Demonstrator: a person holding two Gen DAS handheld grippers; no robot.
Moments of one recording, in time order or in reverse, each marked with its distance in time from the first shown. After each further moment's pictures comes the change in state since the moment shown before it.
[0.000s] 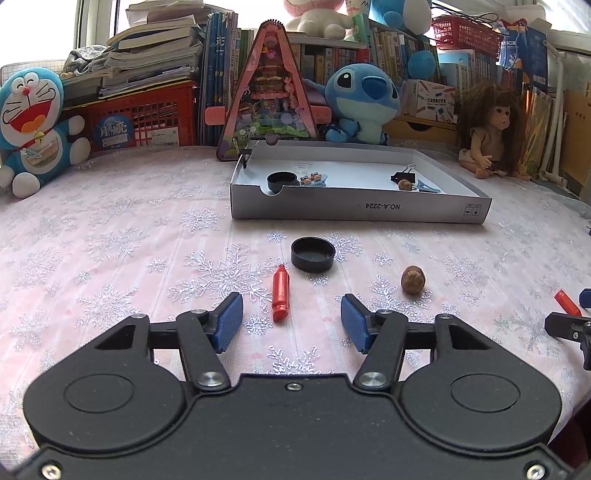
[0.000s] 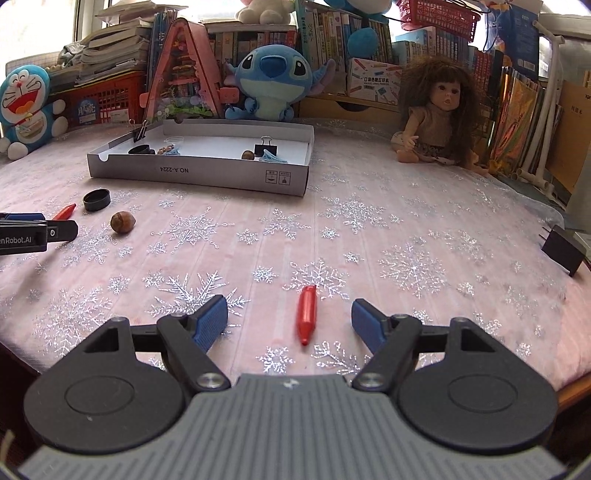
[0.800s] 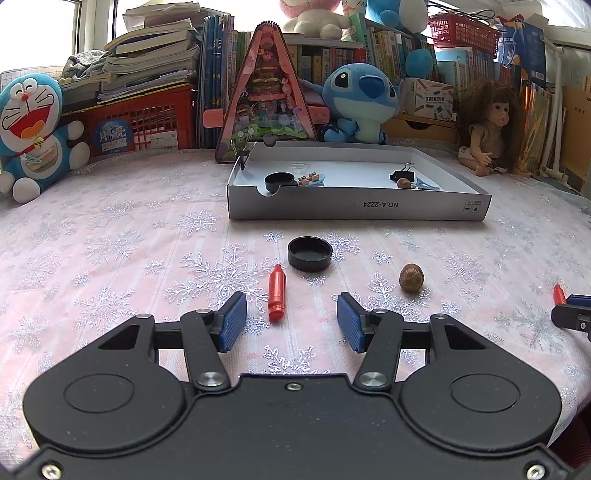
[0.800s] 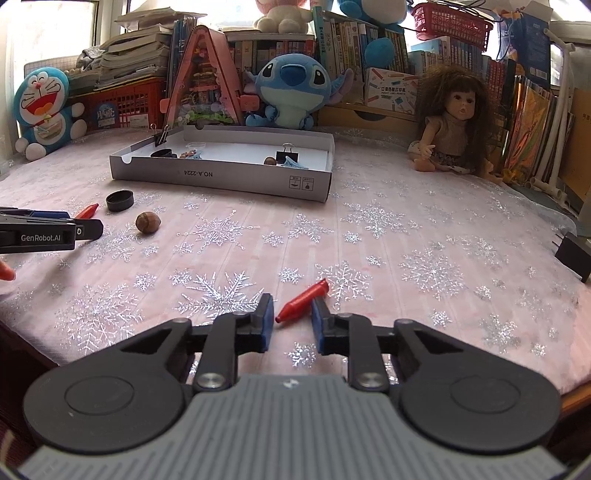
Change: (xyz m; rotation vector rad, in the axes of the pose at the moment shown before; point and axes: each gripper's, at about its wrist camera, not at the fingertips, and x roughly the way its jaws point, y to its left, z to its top) left arm 0.000 -0.004 -0.001 0.011 -0.004 0.004; right arm -0.007 0.010 -0.006 -0.015 -0.044 0.045
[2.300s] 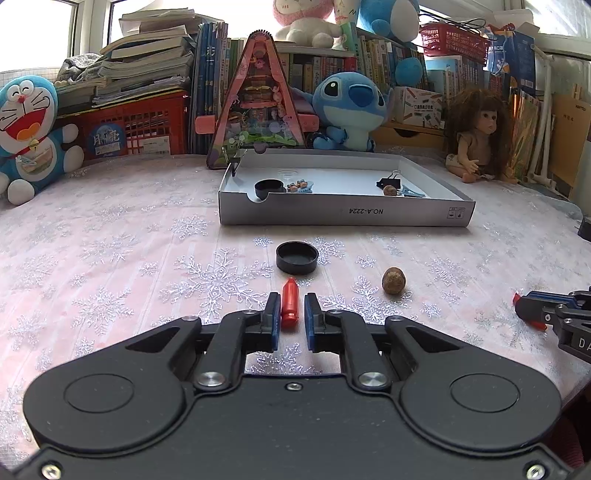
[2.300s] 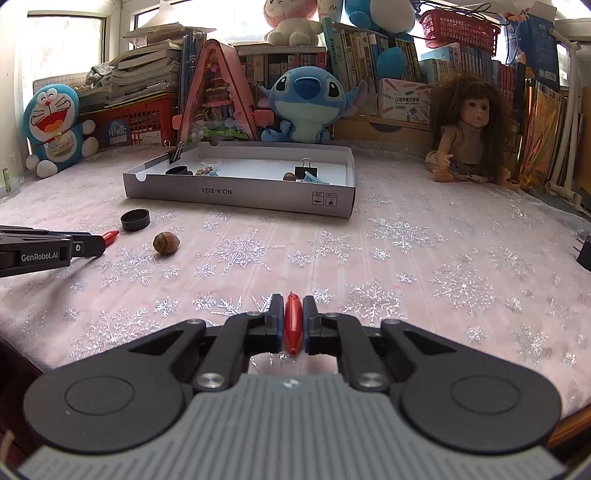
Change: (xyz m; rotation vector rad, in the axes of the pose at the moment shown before) left arm -0.012 0.000 -0.003 0.000 -0.027 -0.033; right arm 0.011 0.012 0.004 0.019 -0.042 0.053
